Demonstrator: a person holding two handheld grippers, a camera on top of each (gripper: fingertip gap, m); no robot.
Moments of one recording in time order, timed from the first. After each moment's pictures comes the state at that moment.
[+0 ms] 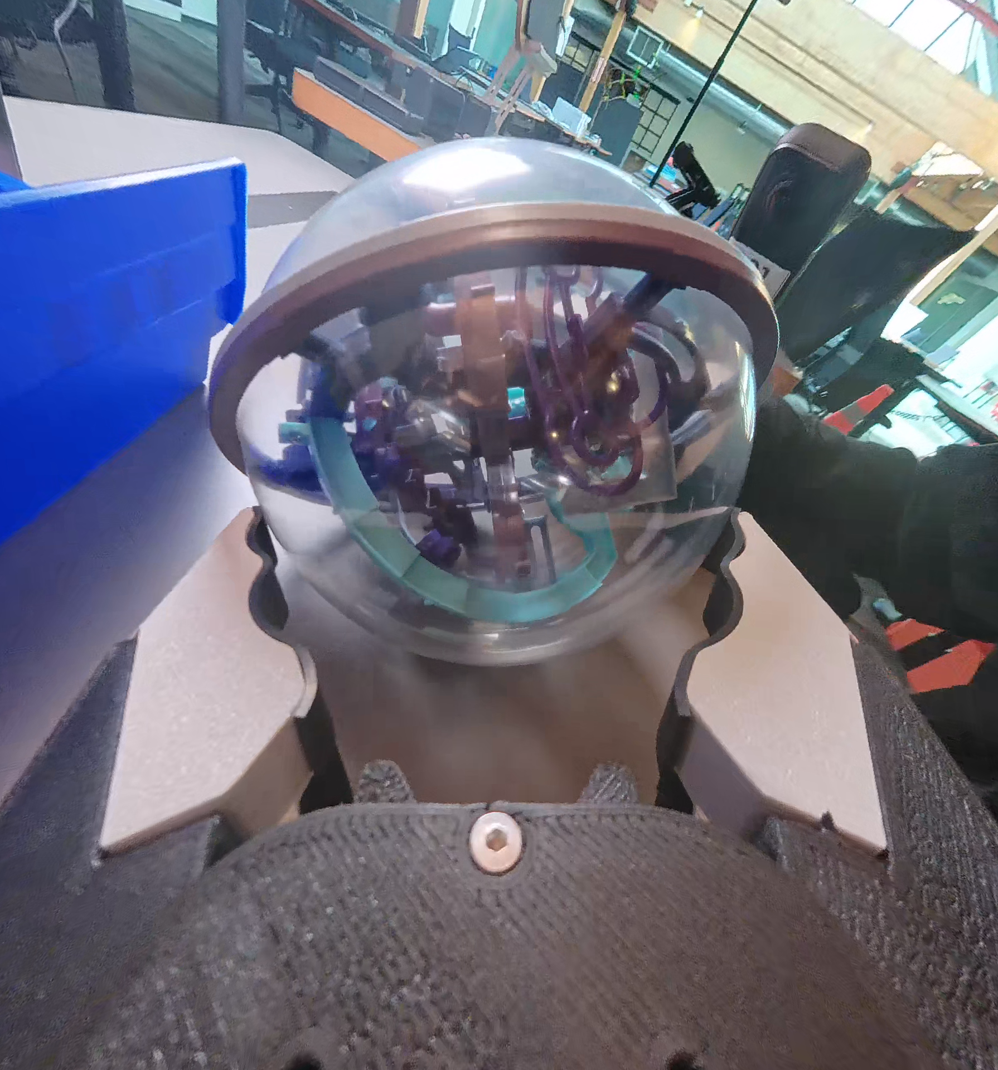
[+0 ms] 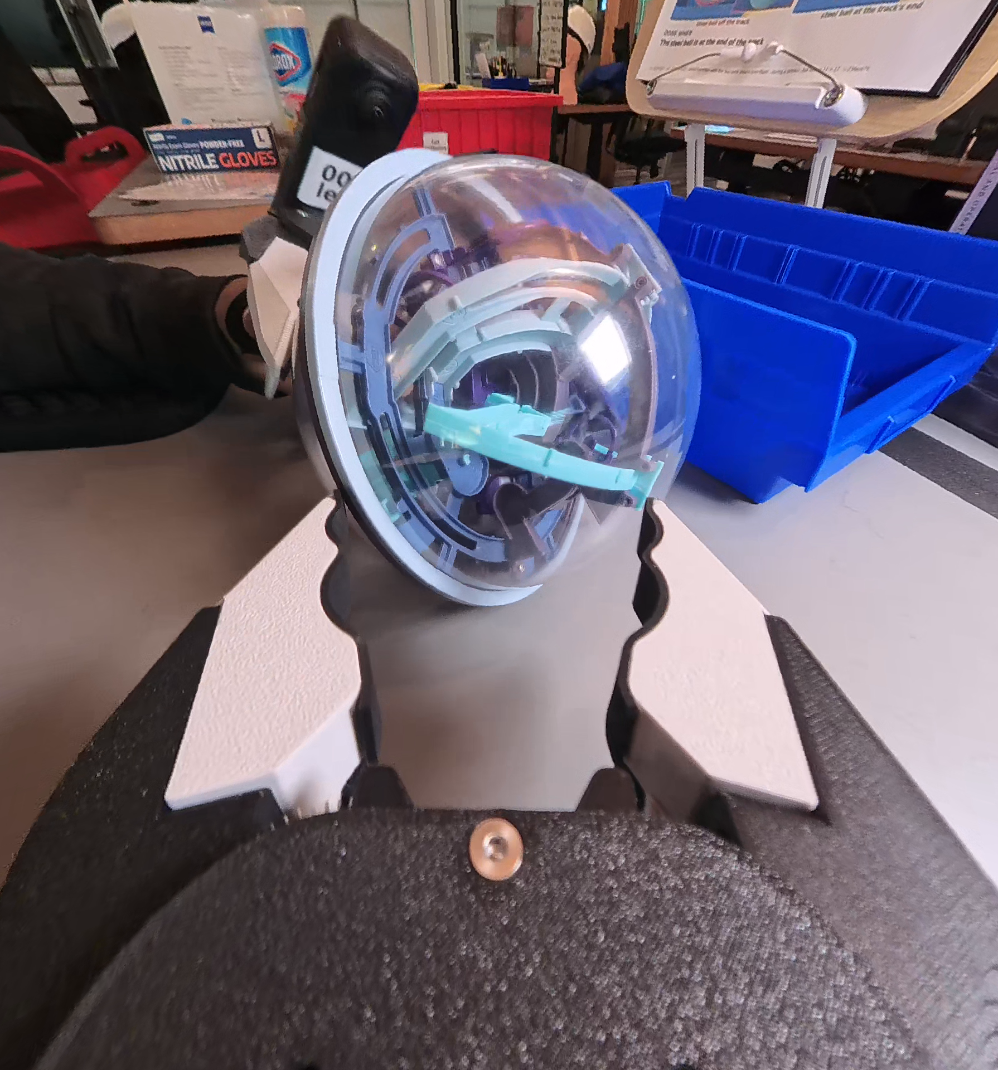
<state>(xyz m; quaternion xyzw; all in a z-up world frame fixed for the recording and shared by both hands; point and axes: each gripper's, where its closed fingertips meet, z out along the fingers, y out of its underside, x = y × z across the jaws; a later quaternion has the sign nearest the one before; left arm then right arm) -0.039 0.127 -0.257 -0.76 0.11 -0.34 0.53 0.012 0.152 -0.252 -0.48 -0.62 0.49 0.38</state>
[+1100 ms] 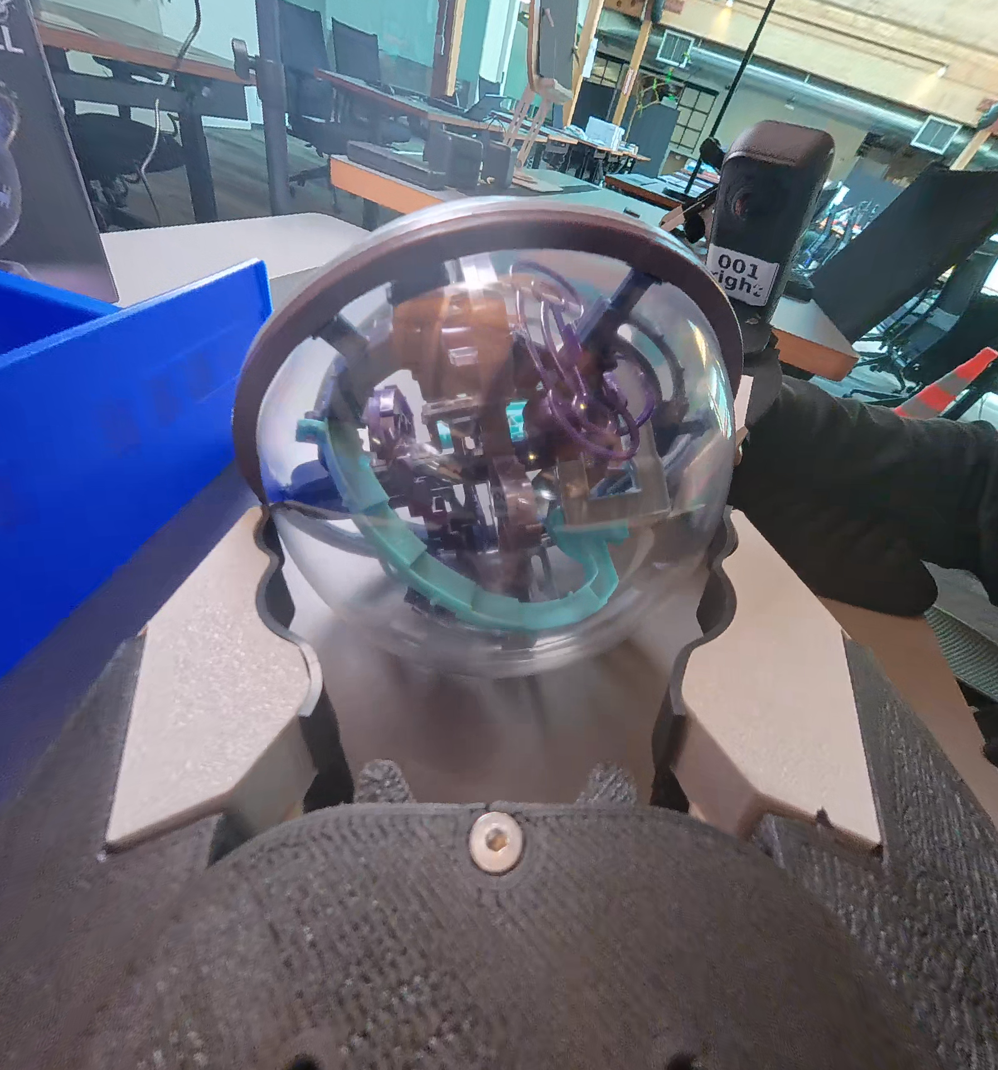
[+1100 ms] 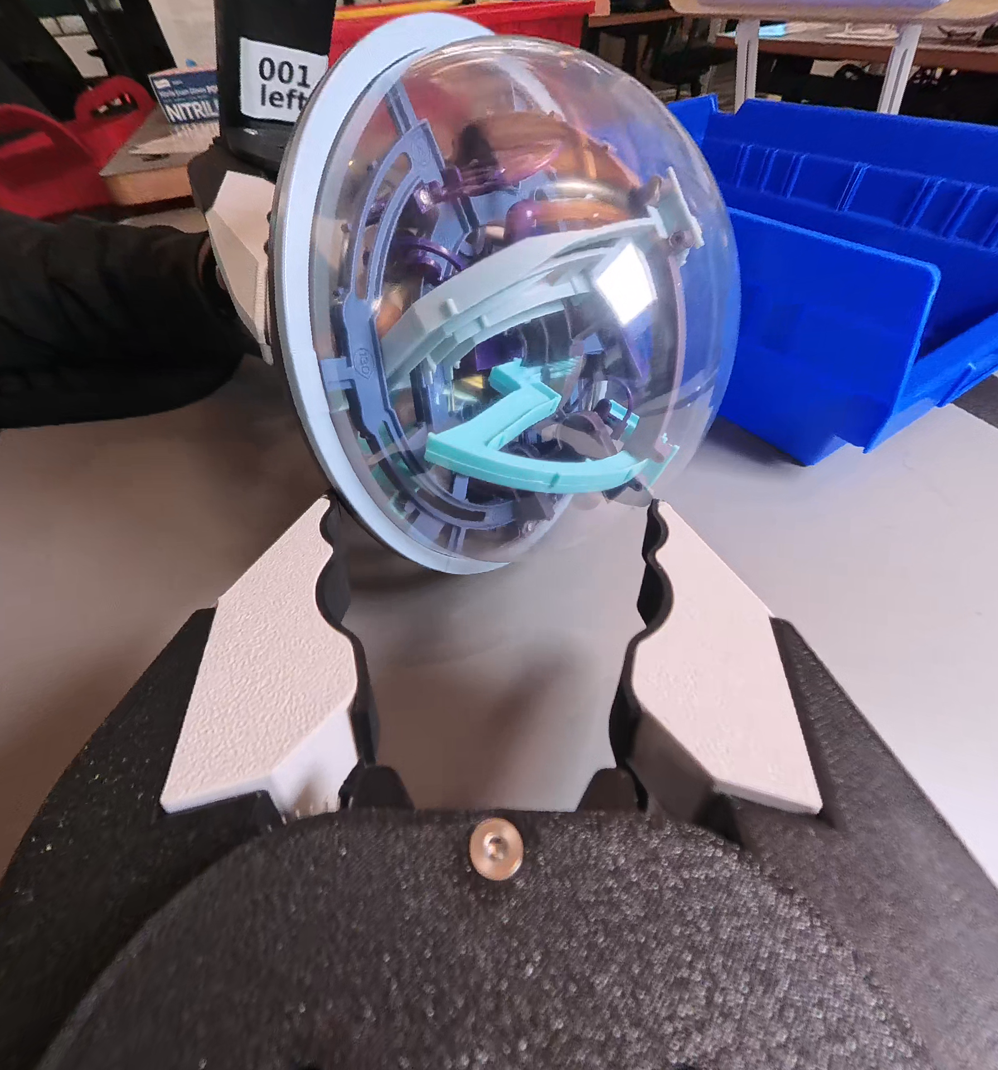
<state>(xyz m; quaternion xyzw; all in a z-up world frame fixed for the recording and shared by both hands) -0.041 0.123 -0.242 -0.75 0.14 -0.27 0.58 0.012 0.144 -0.266 -0.50 -0.63 0.49 0.34</state>
